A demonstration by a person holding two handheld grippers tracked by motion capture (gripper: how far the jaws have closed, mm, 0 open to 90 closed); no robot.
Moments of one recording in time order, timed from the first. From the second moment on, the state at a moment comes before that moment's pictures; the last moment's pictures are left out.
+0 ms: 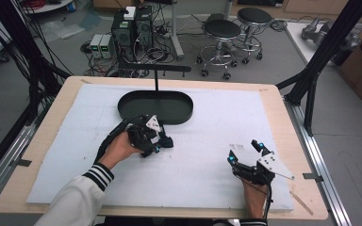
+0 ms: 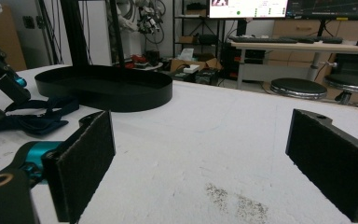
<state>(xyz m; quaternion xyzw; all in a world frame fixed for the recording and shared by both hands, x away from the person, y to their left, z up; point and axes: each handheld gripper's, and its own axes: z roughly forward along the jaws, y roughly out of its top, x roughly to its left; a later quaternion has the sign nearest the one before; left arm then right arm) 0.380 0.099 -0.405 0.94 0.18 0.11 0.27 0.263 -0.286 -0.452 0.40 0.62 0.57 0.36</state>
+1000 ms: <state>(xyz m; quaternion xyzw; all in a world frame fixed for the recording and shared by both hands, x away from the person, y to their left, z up) 0.386 0.082 -0.414 0.96 0.17 0.11 0.20 0.262 -0.287 -0.453 0.40 0.62 0.57 0.36</state>
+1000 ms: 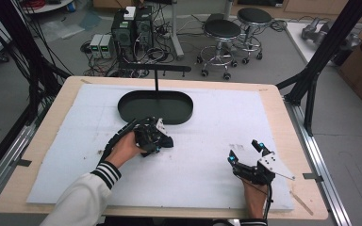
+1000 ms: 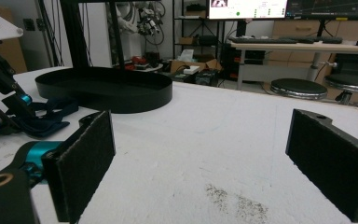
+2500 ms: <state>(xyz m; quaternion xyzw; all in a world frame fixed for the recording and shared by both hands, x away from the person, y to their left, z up) 0.381 0.128 -0.365 0.86 0.20 0.18 0.44 0.262 -0.286 -0.453 0.40 0.62 0.57 0.36</state>
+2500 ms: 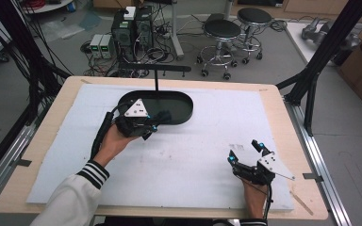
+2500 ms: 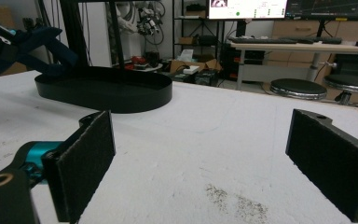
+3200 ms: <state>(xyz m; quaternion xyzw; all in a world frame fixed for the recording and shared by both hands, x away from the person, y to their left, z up) 0.389 0.167 -0.337 0.79 0.23 0.22 0.53 0.262 -0.286 -0.453 0.40 0.62 0.57 0.36</state>
